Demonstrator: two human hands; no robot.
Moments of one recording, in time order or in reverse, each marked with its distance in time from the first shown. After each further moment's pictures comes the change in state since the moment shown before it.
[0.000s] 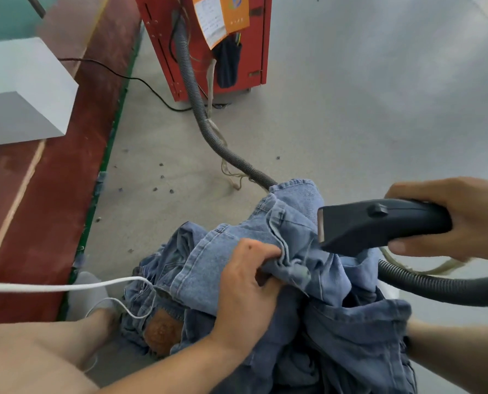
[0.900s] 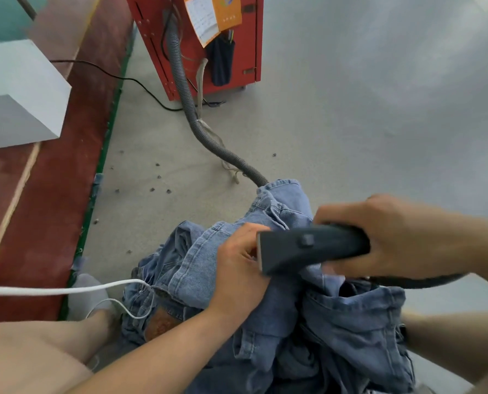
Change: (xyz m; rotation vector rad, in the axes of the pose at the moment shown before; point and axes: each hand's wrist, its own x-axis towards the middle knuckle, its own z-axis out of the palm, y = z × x) left_hand 0.026 -0.010 0.006 -0.213 -0.009 -0.016; right_hand 0.038 -0.032 0.045 -0.057 0.002 -0.338
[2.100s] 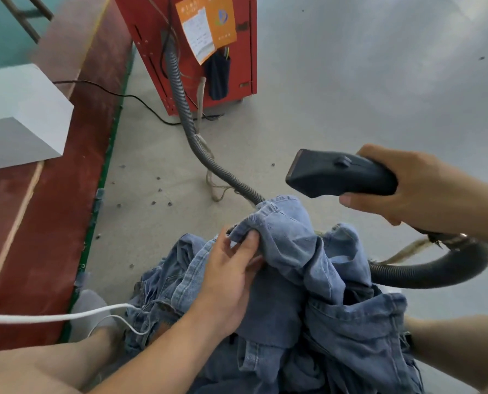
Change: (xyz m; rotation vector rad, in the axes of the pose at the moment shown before) left_hand 0.012 0.018 -0.014 -0.858 0.048 -0.604; right_hand 0.001 0.022 -0.032 0.110 0.403 0.241
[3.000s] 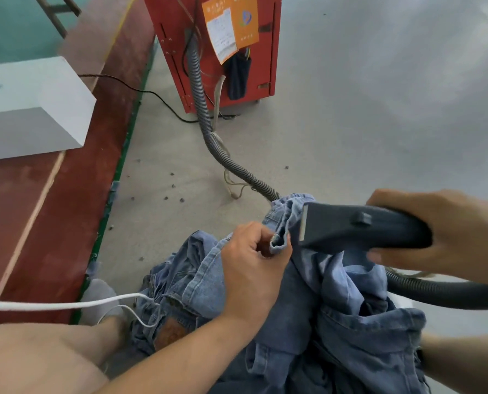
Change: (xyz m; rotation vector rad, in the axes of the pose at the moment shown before) left_hand 0.000 -0.004 0.014 0.984 0.307 0.628; right_hand -0.028 -0.014 -0.002 -0.172 -0.212 -0.077
